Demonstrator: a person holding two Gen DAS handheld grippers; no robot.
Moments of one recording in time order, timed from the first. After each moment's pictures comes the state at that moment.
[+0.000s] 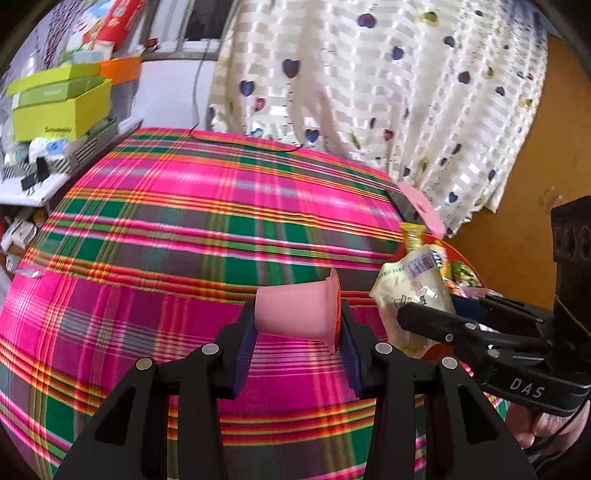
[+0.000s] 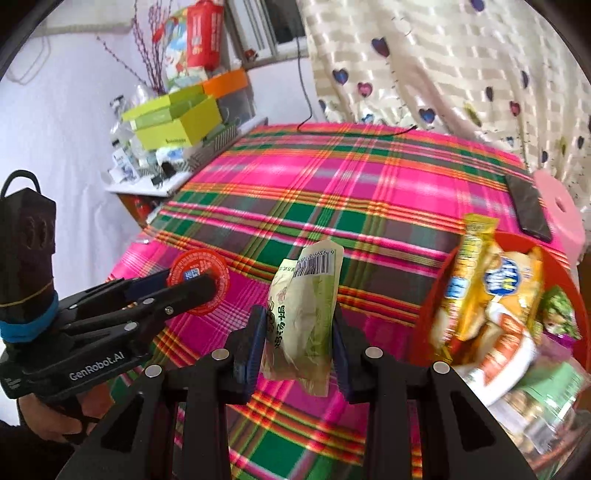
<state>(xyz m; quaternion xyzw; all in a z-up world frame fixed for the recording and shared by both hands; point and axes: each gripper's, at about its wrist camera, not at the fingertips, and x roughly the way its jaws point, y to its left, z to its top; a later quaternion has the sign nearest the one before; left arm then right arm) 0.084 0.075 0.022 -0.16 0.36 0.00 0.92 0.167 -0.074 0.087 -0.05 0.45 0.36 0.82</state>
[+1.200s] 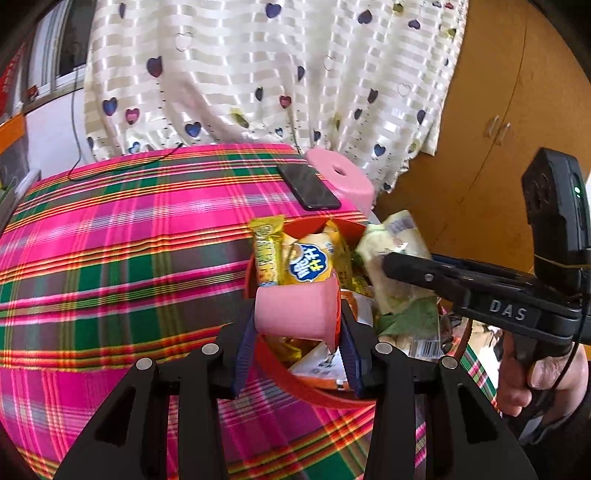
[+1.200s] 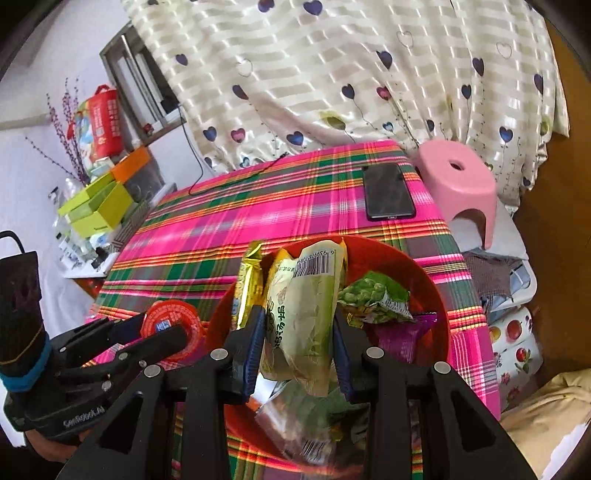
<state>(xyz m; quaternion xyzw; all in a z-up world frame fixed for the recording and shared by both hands) 0.172 -0.065 0.036 -0.07 0.39 -0.13 0.91 0.236 -0.237 0.089 0.05 0.44 0.24 0.86</state>
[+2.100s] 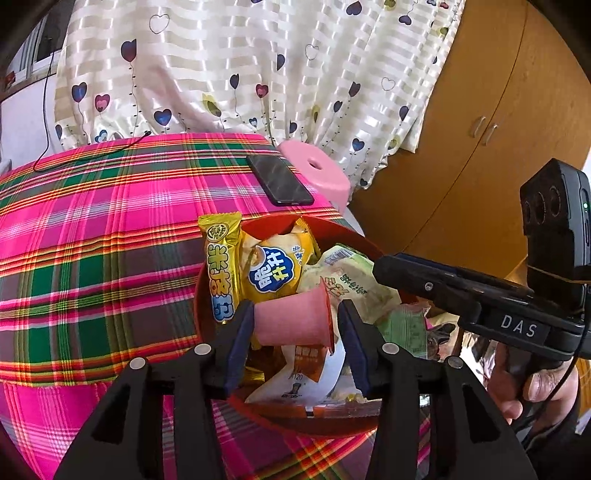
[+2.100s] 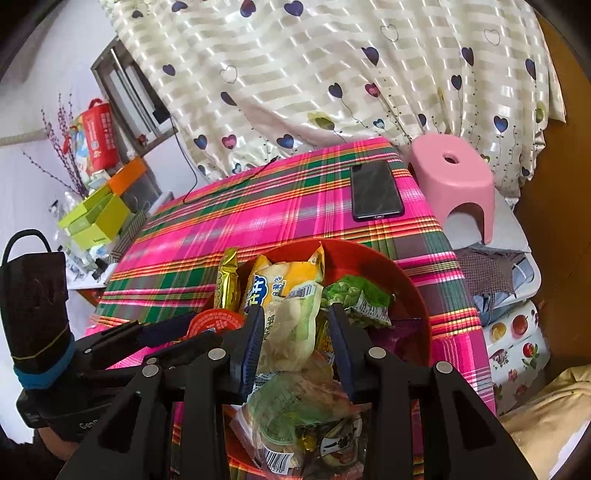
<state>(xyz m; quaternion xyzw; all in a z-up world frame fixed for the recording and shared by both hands) 0.197 -0.080 0.020 -0.10 0.39 -0.18 0.90 0.244 -0.259 0.082 0.08 0.43 0.24 0.86</state>
